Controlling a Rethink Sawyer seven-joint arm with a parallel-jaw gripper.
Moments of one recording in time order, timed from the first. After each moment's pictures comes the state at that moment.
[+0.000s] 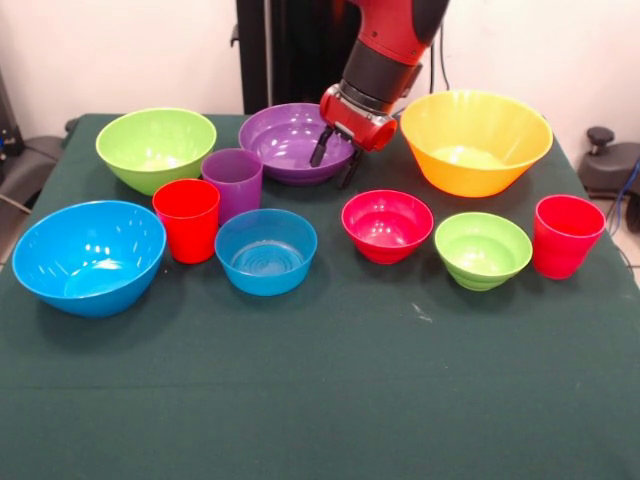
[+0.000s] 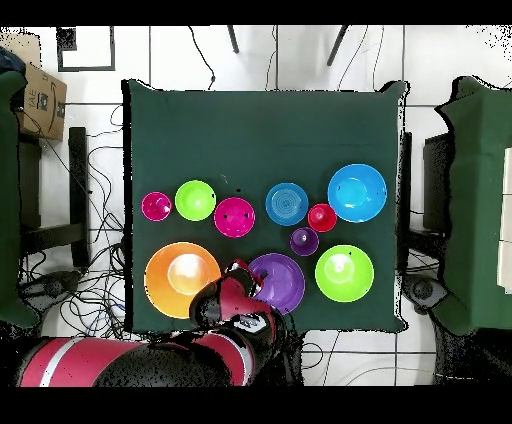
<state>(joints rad) 0.16 -0.29 -0.34 2.08 0.21 -0.35 2.36</state>
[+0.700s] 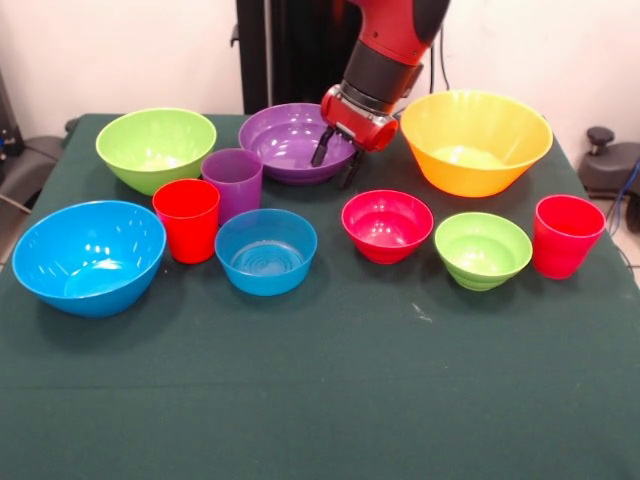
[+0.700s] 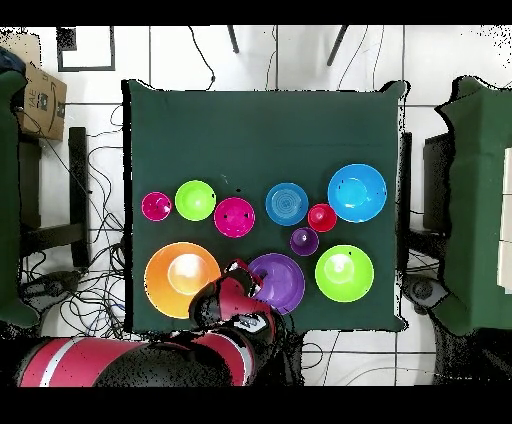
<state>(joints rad) 0.16 -0.29 -0.33 2.08 0.21 -0.35 2.36</state>
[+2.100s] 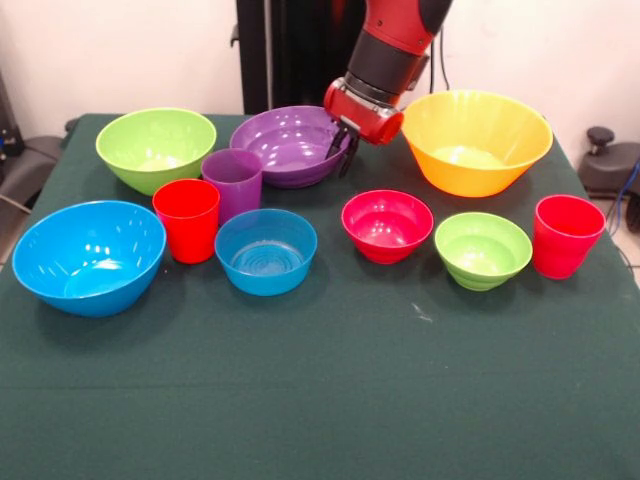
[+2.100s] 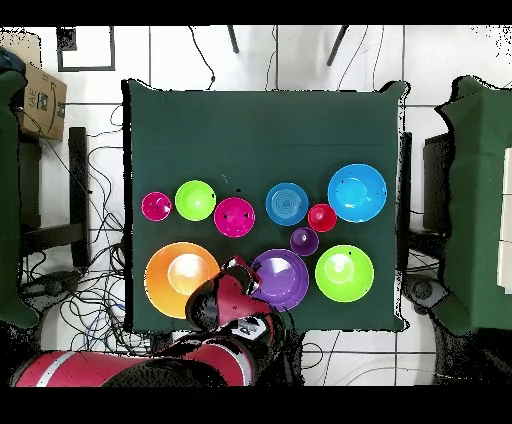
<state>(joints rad) 0.16 -0.34 -0.33 2.08 0.21 -0.33 2.36</state>
